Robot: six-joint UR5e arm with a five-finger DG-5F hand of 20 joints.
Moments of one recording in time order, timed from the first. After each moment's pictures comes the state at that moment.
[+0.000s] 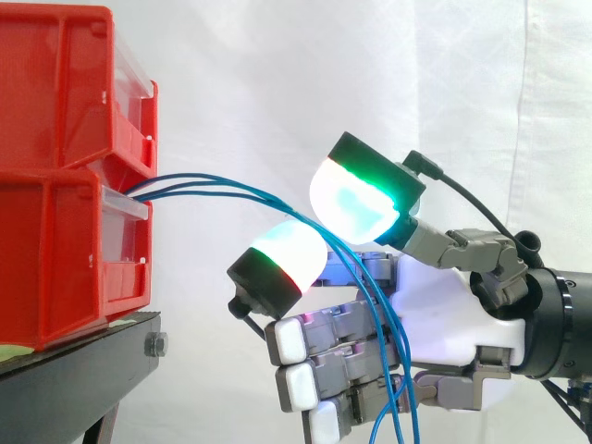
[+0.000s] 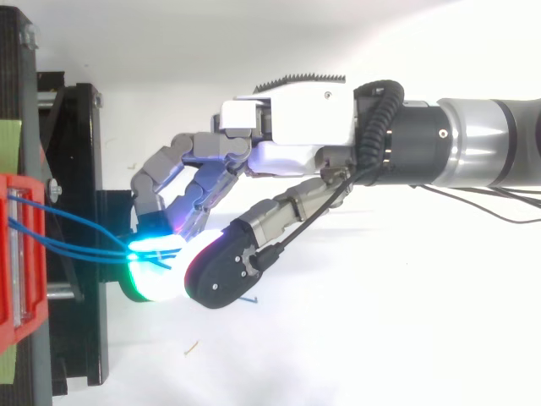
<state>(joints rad) 0.06 -2.36 -1.24 -2.57 -1.56 0.06</state>
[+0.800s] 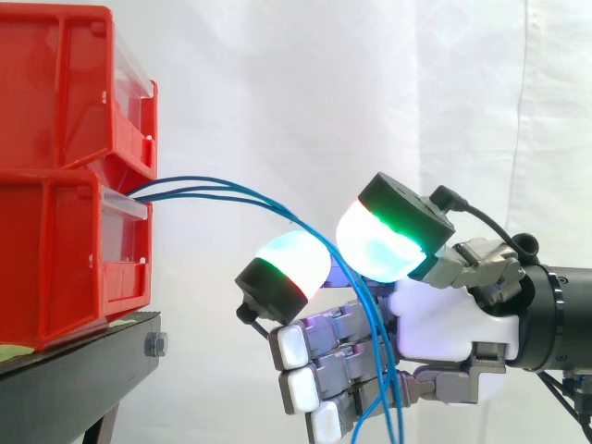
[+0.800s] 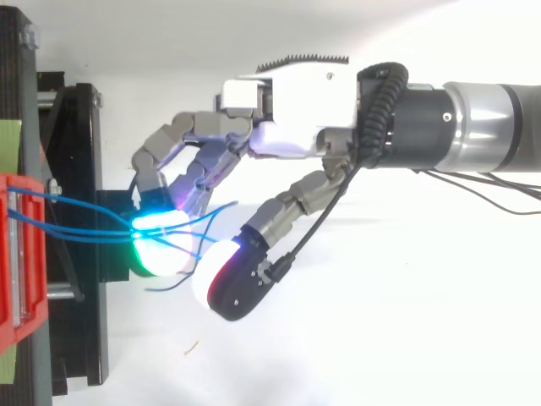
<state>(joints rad) 0.04 -2.36 -1.23 -2.62 -1.56 0.02</state>
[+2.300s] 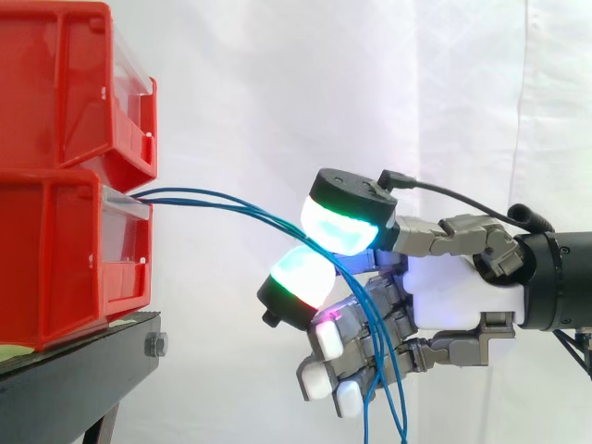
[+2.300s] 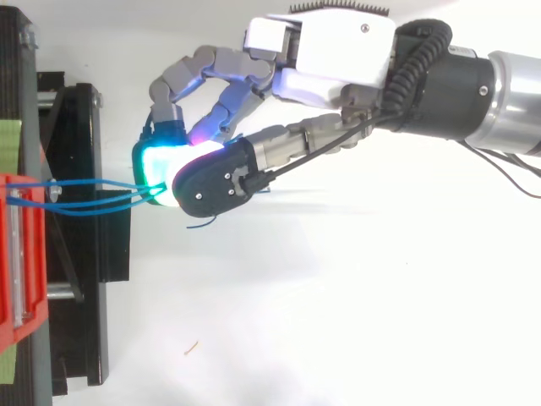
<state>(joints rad) 0.04 -2.31 -1.23 -2.75 -1.42 -0.14</state>
